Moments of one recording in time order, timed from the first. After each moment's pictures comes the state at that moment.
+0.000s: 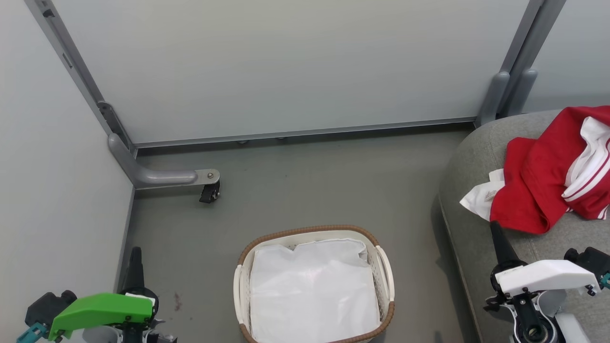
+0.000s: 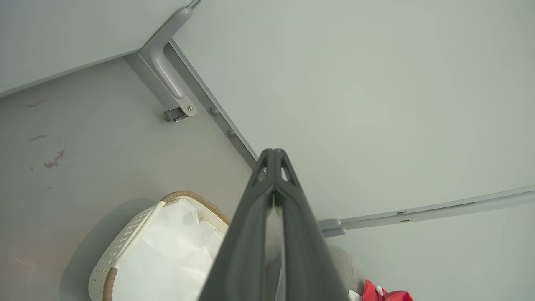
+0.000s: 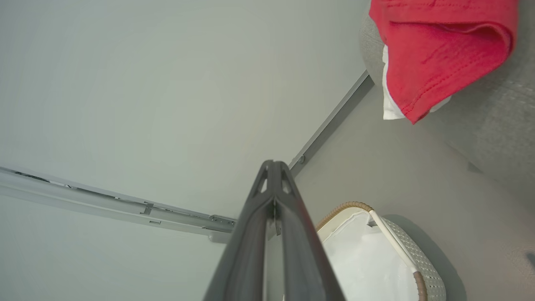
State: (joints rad) left arm -0.08 0.04 0.07 0.34 -1.13 -0.12 -0.01; right arm -0.13 -0.04 -0.08 0.33 1.07 0.13 -0.01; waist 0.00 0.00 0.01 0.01
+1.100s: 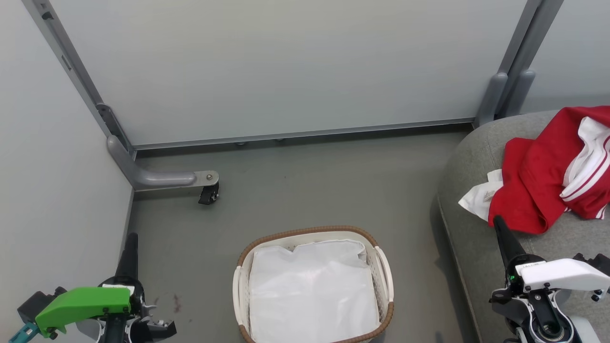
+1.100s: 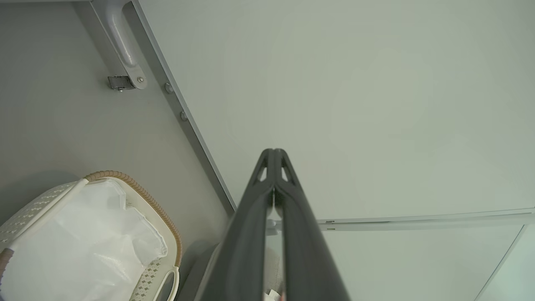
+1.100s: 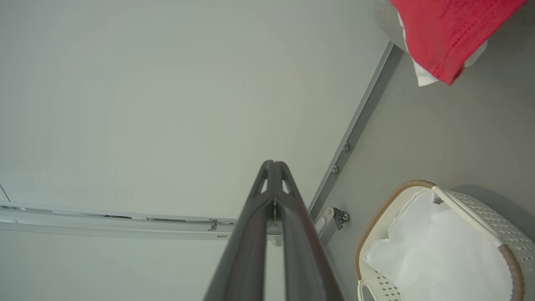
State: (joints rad) left arm -0.09 0.05 0.10 0.28 -1.42 -0.12 0.06; right arm -0.12 -0.05 -0.10 0.28 1.40 0.13 0.06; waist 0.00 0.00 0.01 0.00
